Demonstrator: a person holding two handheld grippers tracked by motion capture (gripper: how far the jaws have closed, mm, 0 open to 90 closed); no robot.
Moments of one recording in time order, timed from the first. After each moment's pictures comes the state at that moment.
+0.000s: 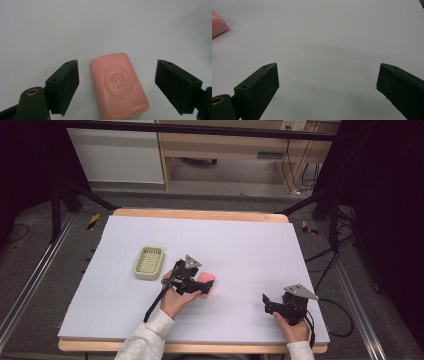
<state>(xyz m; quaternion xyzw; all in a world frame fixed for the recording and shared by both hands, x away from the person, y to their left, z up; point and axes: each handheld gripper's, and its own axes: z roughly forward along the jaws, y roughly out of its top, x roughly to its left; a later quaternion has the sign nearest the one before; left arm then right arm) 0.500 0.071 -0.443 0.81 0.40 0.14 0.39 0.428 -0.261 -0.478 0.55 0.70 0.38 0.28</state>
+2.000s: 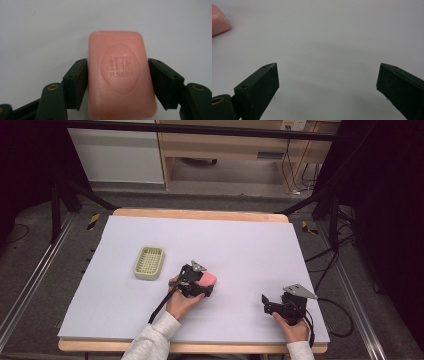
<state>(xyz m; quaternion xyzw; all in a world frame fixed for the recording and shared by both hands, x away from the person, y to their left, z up) 0.508 0.058 -0.470 0.83 0.42 0.12 0.34 0.429 -0.259 -0.479 0.54 0.70 0.38 0.27</state>
